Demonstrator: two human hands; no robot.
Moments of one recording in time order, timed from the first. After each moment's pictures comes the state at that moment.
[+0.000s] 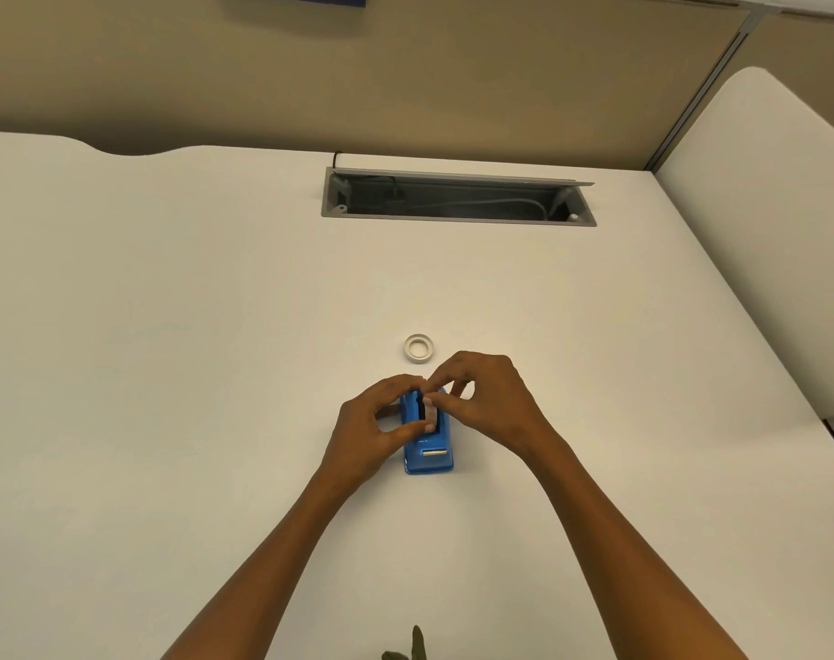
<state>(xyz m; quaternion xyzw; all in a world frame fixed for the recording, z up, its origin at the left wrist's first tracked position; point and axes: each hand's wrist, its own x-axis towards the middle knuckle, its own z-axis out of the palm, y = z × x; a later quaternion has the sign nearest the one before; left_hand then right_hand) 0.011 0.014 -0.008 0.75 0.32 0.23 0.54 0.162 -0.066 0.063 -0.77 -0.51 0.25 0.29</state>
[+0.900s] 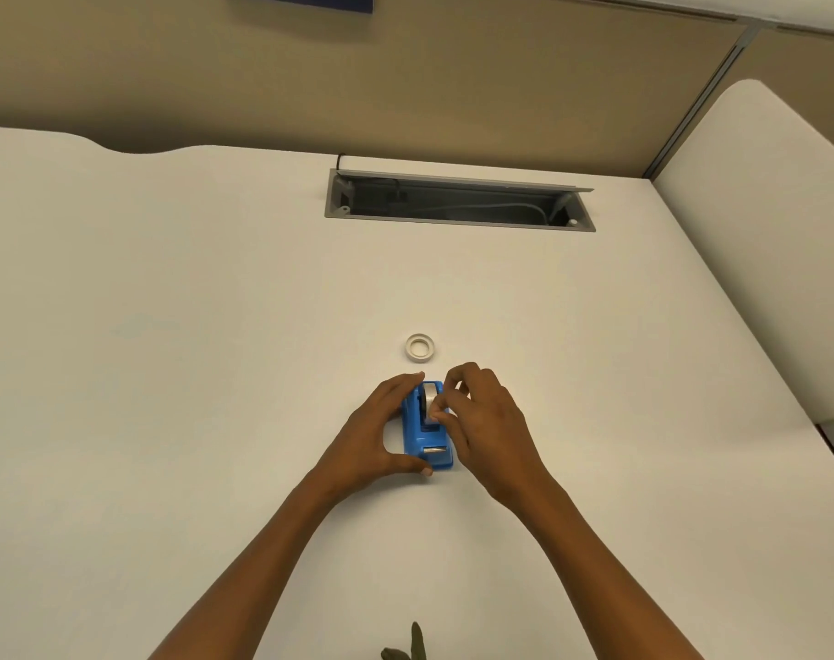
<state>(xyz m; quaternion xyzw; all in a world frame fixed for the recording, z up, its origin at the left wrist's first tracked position) 0.002 0.015 -0.013 0.81 0.23 0.13 0.52 0.133 -0.094 0.053 -0.78 -0.61 0.02 0.17</state>
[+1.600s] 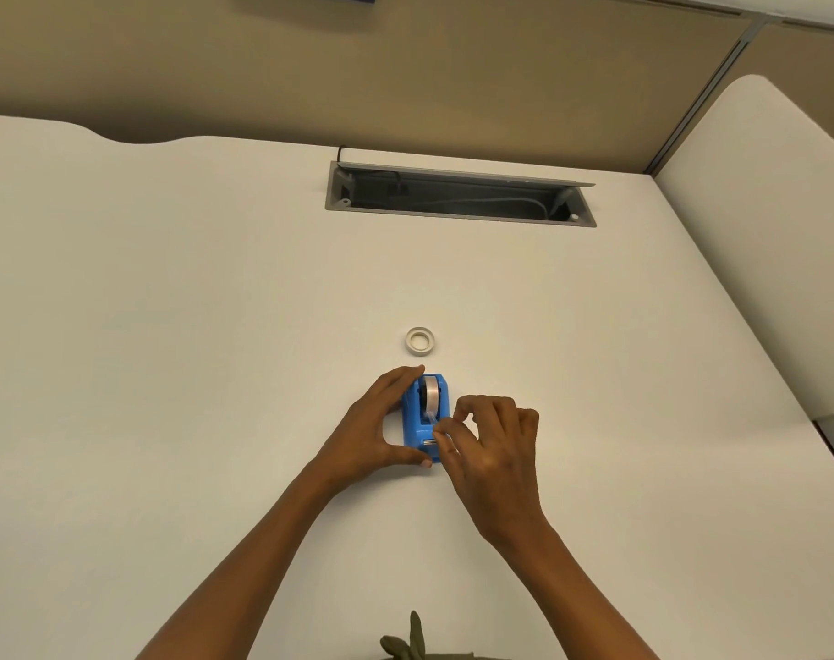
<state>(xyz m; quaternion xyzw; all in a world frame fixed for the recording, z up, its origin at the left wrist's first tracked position) 0.001 0.015 -0.020 0.81 0.24 0.13 0.51 0.106 -0.123 0.036 -0.76 -0.58 -0.20 0.22</state>
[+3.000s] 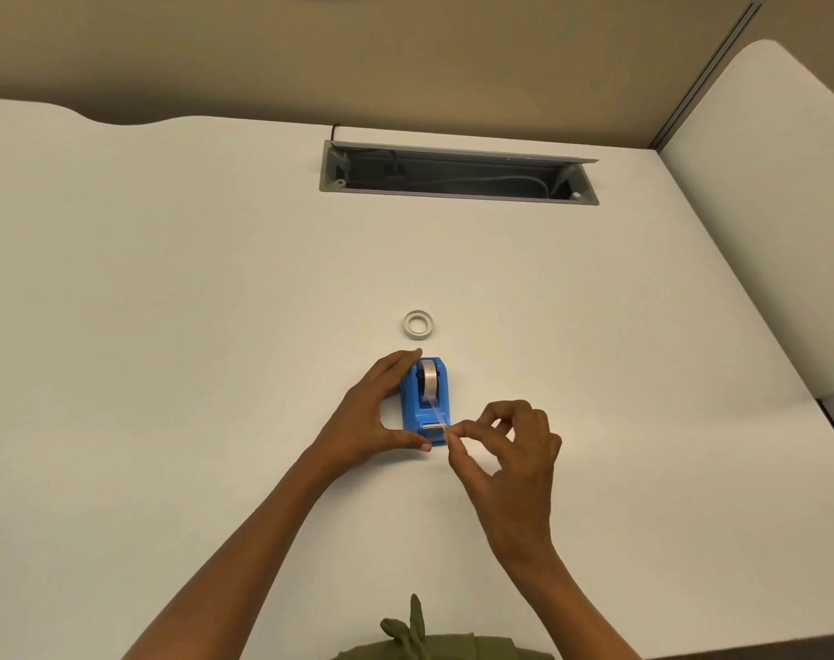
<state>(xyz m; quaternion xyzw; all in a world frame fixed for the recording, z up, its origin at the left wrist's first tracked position) 0.000 0.016 -0.018 0.81 0.24 0.13 0.51 0.091 -0.146 0.039 -0.82 -0.42 -0.02 0.37</state>
